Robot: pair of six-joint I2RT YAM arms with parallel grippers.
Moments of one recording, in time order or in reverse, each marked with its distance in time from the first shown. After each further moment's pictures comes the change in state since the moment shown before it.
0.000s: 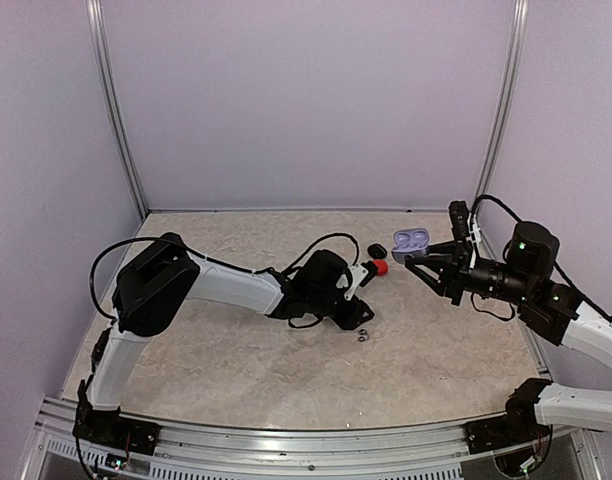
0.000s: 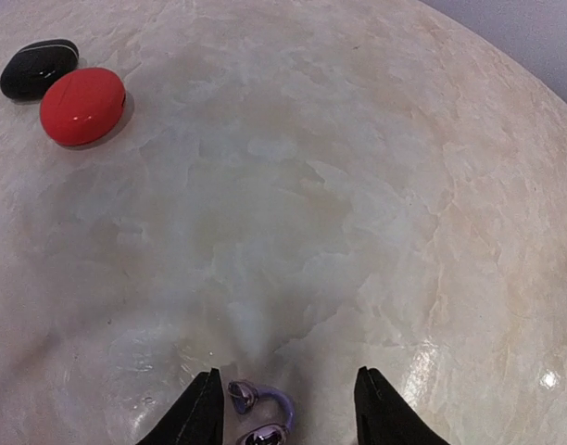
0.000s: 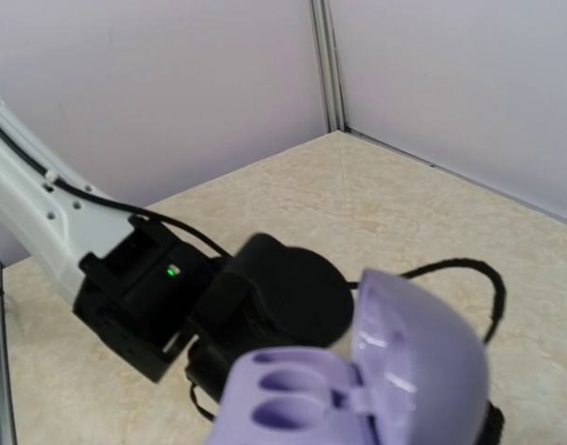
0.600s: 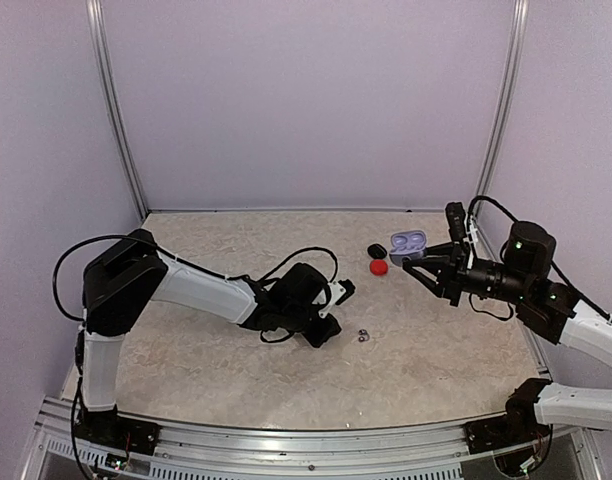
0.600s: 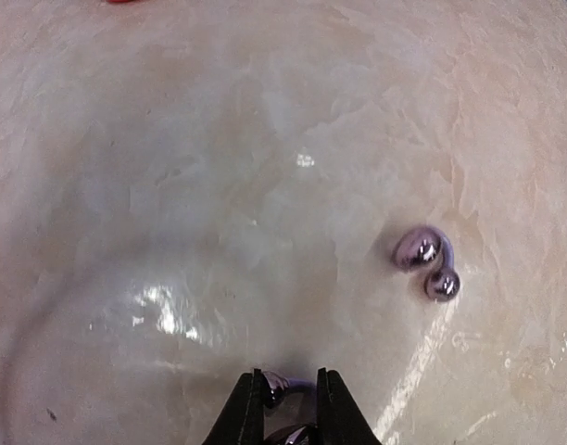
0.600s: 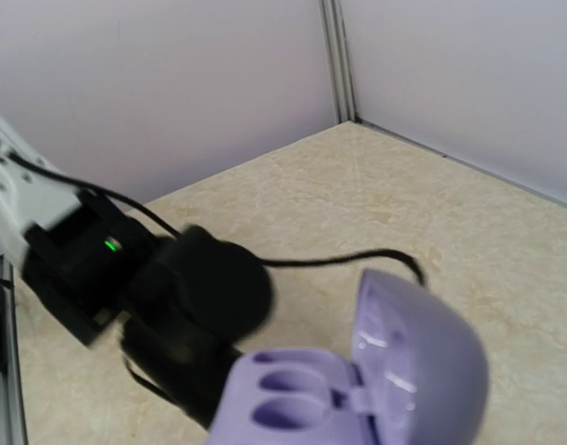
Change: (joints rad) left arm -0.018 -0.171 -0.251 -0.076 -0.106 0.036; right arm -0.005 0.020 0.000 0.005 -0.026 0.007
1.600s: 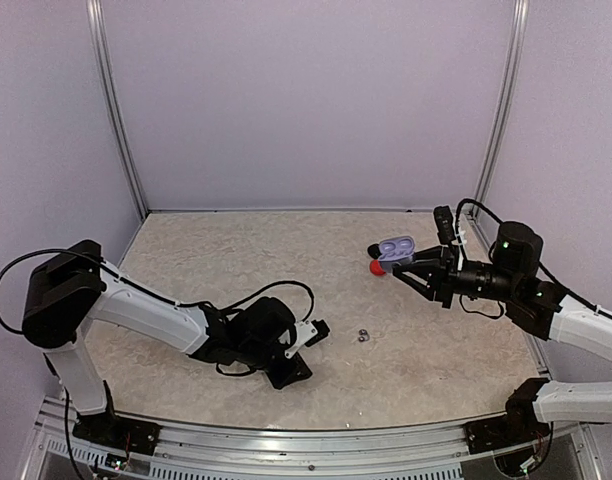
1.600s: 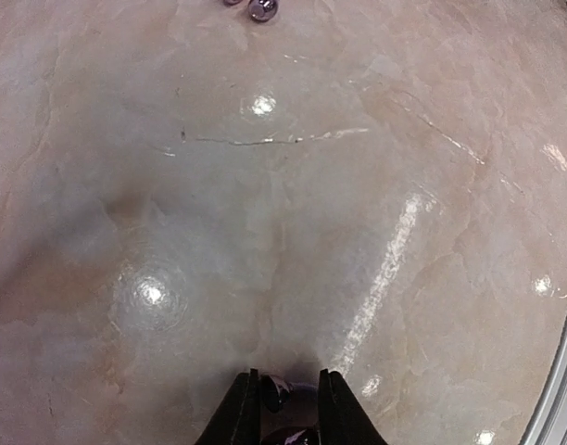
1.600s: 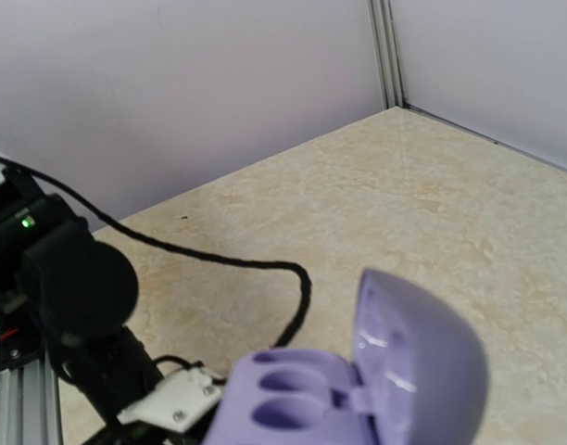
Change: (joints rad) left arm -0.106 -0.342 -0.429 -0.024 0.054 -0.058; right arm 0.000 0.096 -0.013 0.097 -0.096 0.028
